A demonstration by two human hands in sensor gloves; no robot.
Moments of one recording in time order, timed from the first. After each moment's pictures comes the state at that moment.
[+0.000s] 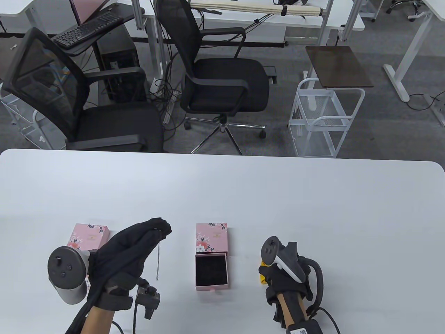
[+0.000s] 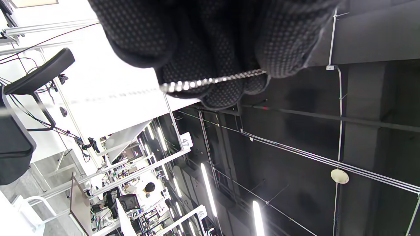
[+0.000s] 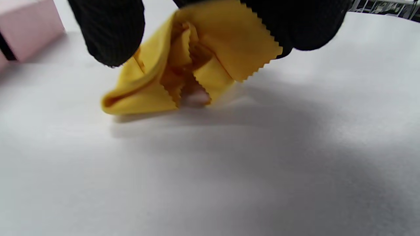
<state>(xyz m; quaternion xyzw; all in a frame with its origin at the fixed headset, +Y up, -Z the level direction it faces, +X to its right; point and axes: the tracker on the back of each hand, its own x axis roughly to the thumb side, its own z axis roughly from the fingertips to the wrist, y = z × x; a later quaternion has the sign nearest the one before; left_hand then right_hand) -0.236 -0.568 -0.250 0.19 -0.19 0.59 0.76 0.141 -0.738 -0.330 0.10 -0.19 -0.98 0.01</state>
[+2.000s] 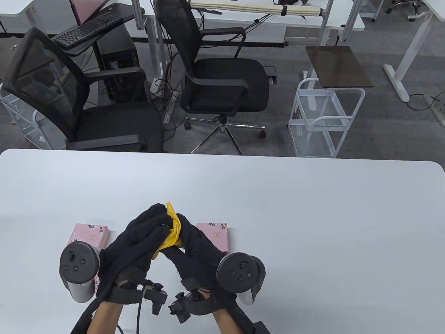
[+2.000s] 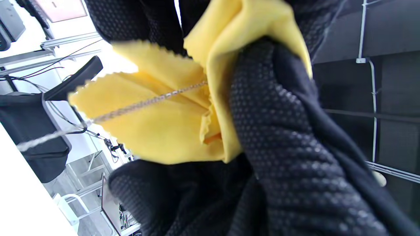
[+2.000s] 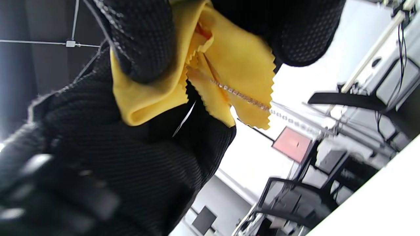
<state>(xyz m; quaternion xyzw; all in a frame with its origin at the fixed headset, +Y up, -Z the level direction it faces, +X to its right) -0.227 -0.579 -0.259 0.17 -0.15 0.57 0.79 -0.014 -0.591 -0.262 -0.24 0.13 -0.77 -0.57</state>
